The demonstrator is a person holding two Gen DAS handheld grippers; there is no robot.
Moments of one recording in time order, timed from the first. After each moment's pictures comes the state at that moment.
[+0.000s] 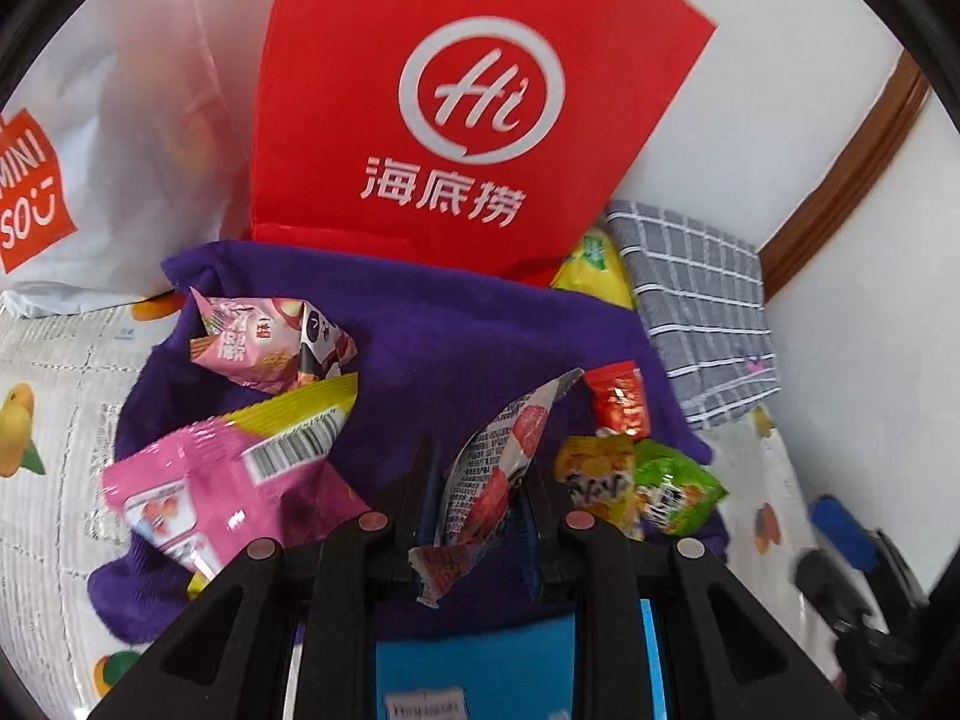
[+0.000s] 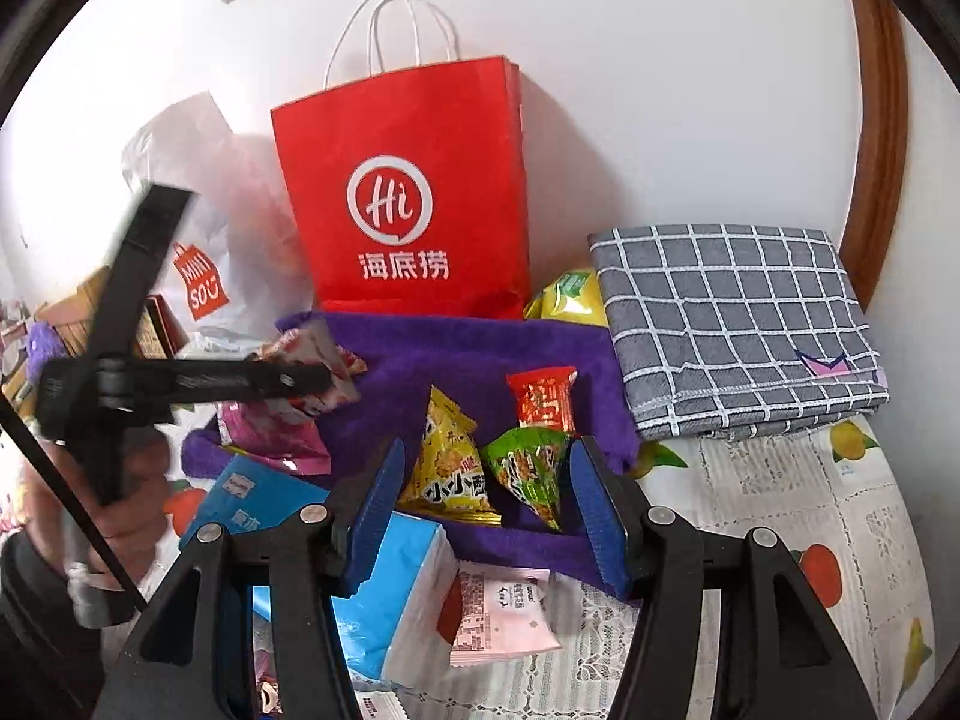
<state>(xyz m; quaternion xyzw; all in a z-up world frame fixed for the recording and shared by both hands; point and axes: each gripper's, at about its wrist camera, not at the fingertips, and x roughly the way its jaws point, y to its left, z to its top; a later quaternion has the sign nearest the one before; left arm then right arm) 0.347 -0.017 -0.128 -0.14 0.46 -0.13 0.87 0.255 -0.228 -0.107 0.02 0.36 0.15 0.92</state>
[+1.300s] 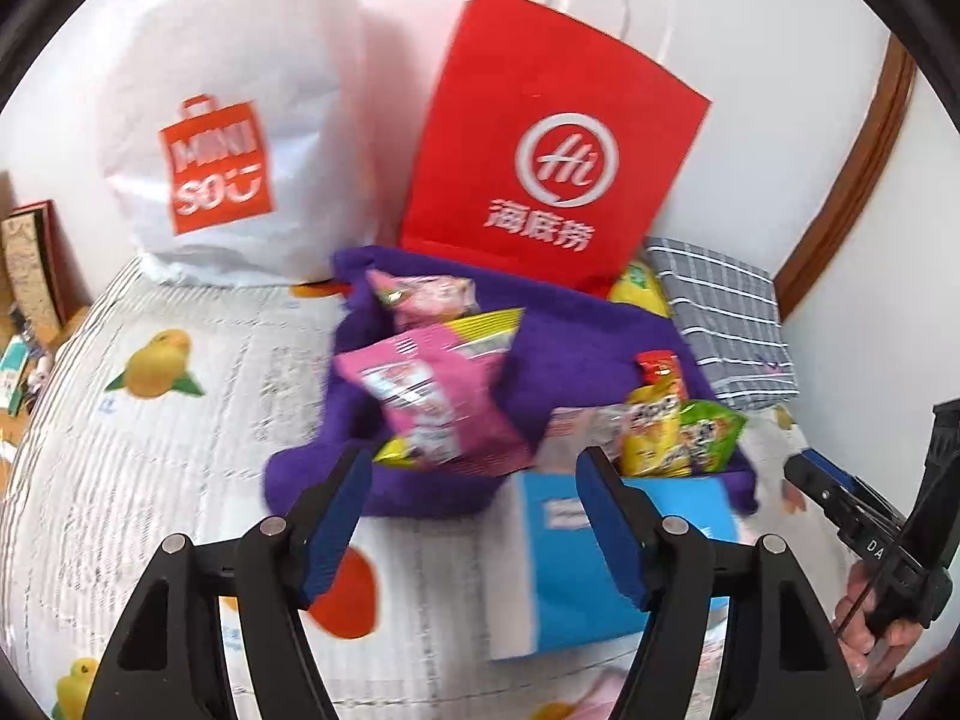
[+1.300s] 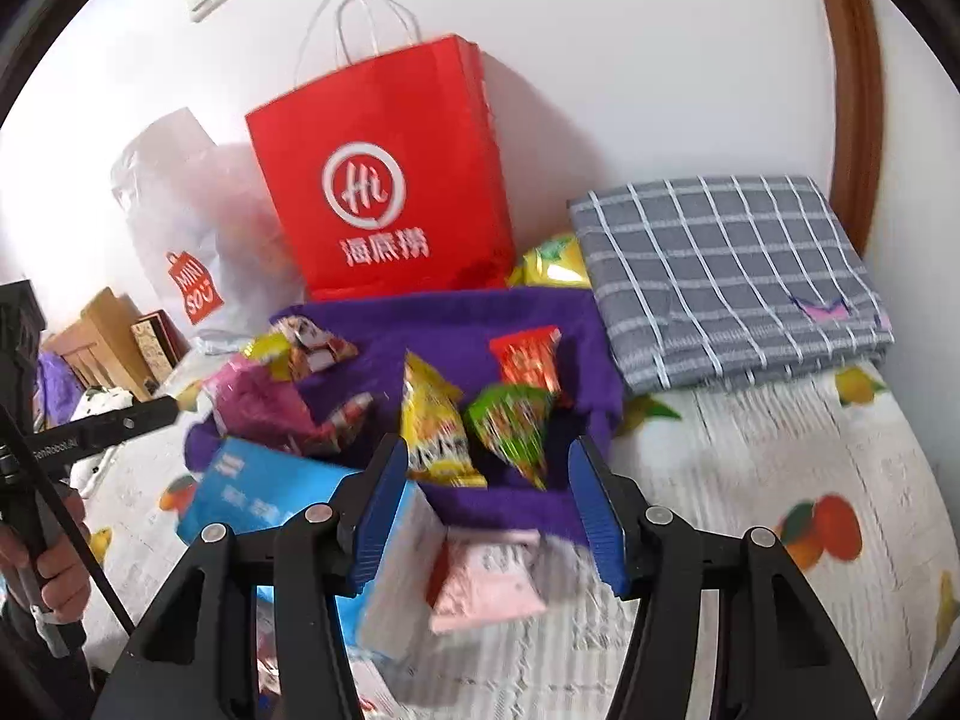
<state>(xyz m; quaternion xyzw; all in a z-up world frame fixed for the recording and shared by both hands) 0.248 0.053 -0.112 -0.13 0.40 -0.07 0.91 0.243 -0.251 -0.141 0.06 0.39 0.14 0.91</state>
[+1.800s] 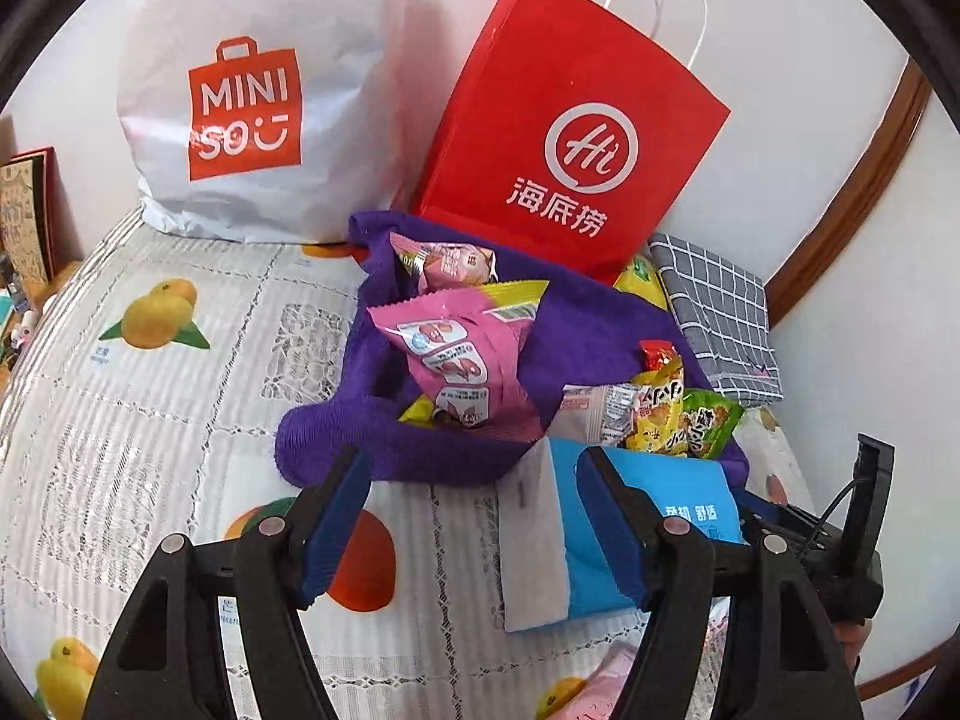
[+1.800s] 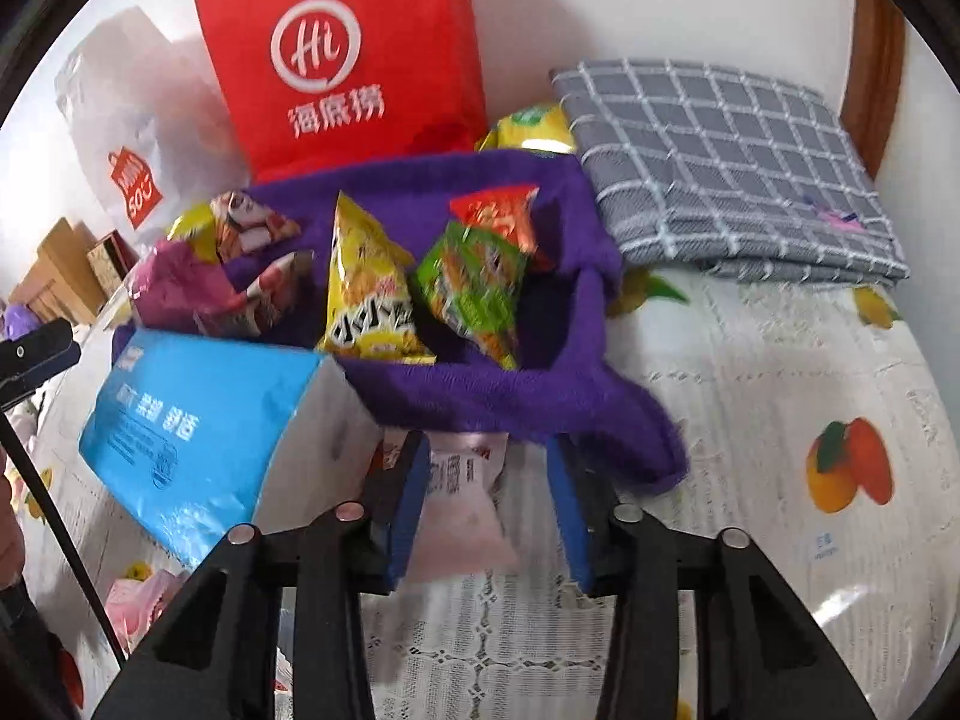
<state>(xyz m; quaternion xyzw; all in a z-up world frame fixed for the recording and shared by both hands) 0.241 0.072 -0.125 -0.17 0.41 -0.09 0.89 0.256 -0.239 -0.203 0.02 0.48 0.13 0.87</state>
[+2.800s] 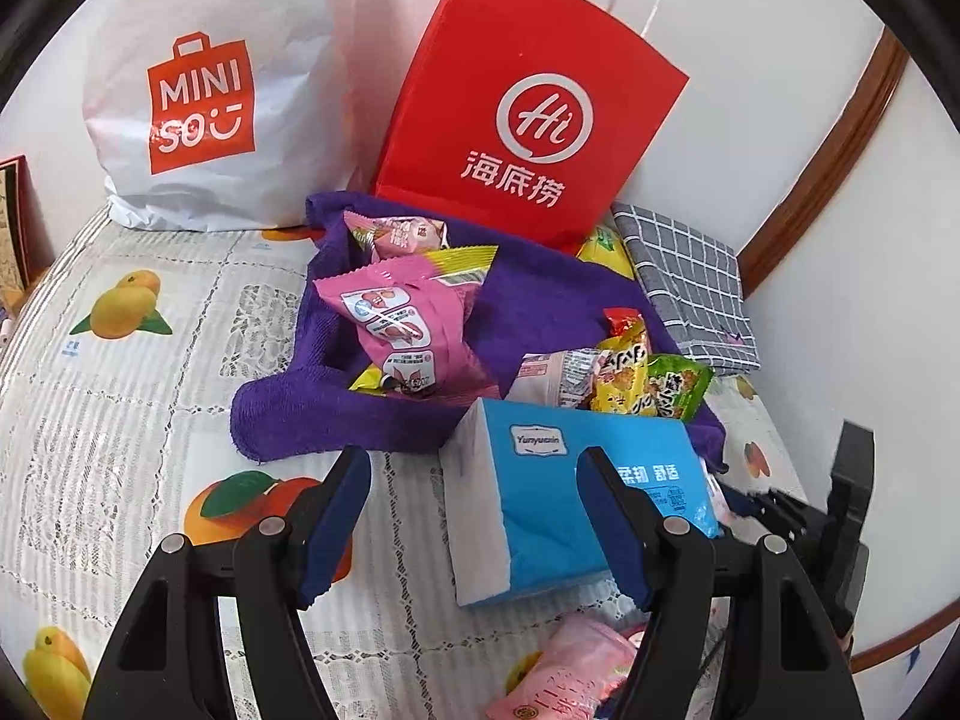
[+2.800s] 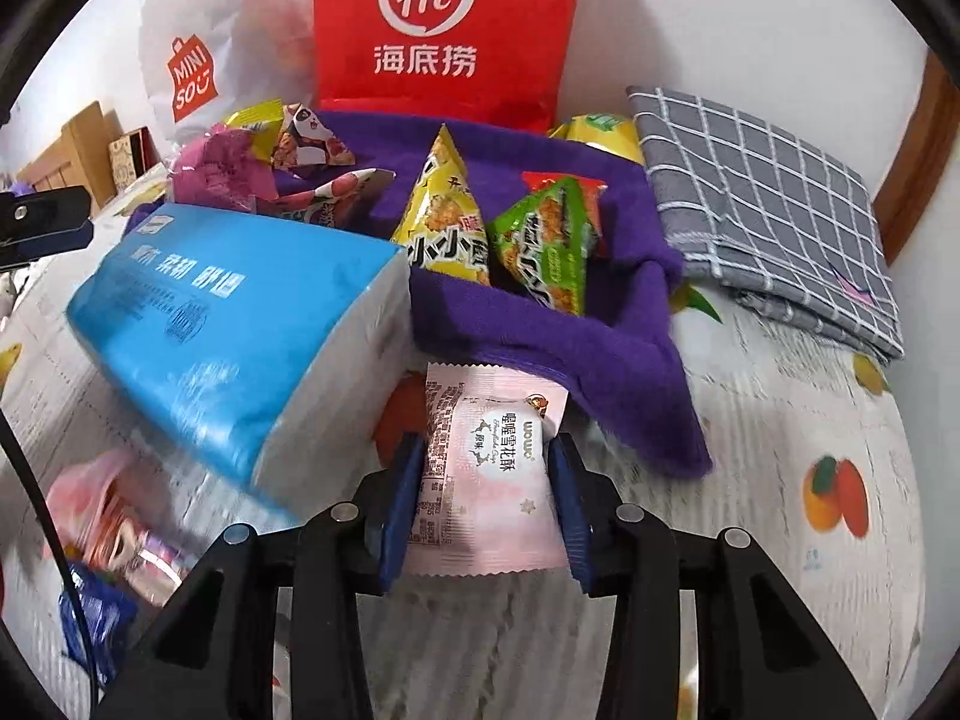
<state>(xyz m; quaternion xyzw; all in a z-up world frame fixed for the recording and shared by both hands) 0.232 0.054 -0.124 -0.16 0.42 -0.13 0.89 0.218 -0.219 -0.206 -0.09 0.46 0.15 0.87</state>
